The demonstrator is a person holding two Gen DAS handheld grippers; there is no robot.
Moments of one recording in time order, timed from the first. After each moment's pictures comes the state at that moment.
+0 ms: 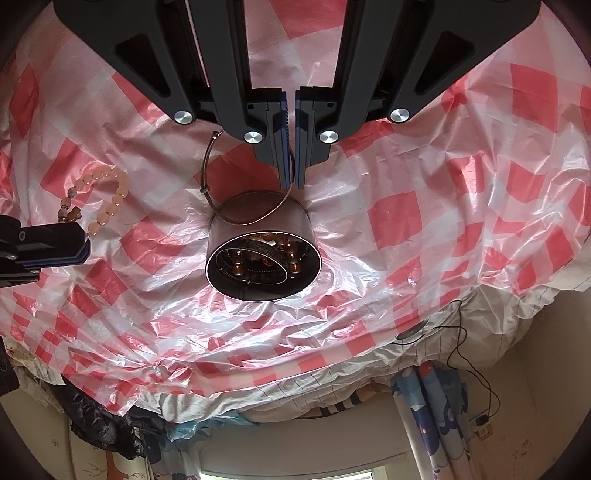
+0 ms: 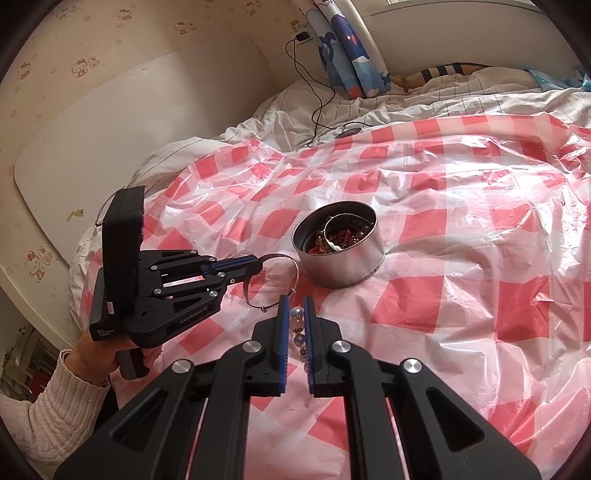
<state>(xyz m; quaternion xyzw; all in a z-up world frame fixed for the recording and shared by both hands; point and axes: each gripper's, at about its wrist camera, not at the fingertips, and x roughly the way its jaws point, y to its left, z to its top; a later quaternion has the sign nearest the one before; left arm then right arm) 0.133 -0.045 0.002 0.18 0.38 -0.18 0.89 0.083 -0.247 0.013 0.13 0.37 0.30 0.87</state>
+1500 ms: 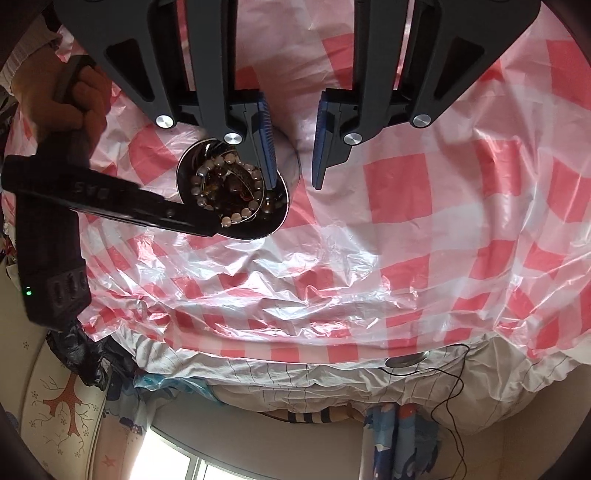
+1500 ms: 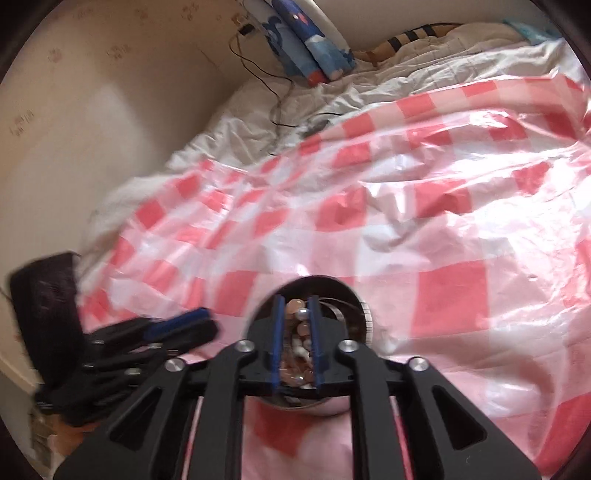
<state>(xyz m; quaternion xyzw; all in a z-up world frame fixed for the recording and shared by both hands) 0.209 -0.014 0.015 0.00 0.42 -0.20 0.88 0.228 -0.214 -0.012 0.18 0.42 0.23 0.86</state>
